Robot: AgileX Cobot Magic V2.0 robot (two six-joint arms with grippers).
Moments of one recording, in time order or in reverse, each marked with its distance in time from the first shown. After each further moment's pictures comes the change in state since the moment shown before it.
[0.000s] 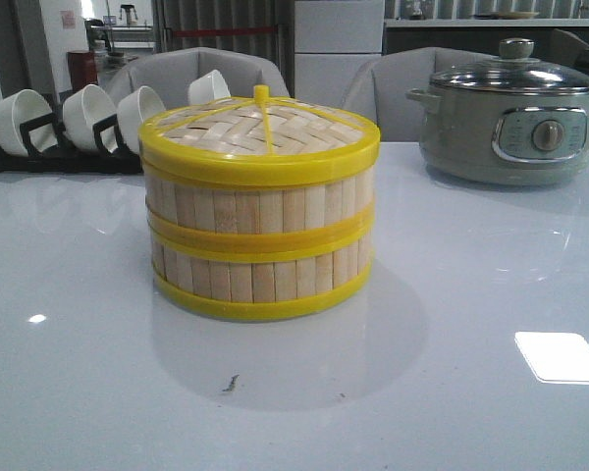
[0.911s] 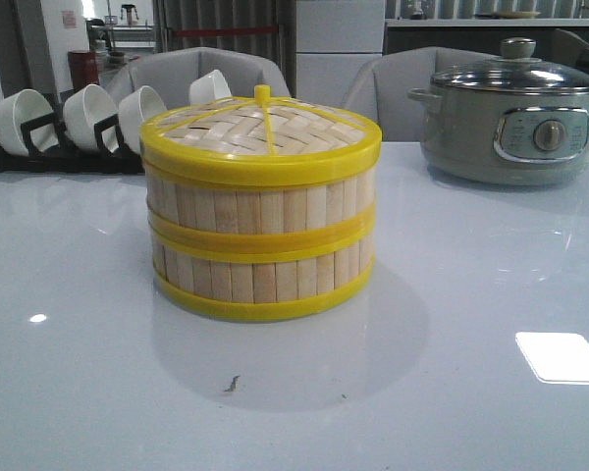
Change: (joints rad) left arm 0.000 0.000 0.000 0.000 0.001 0.000; right arm 0.047 -0.024 0.174 0.049 -0.188 -0.002
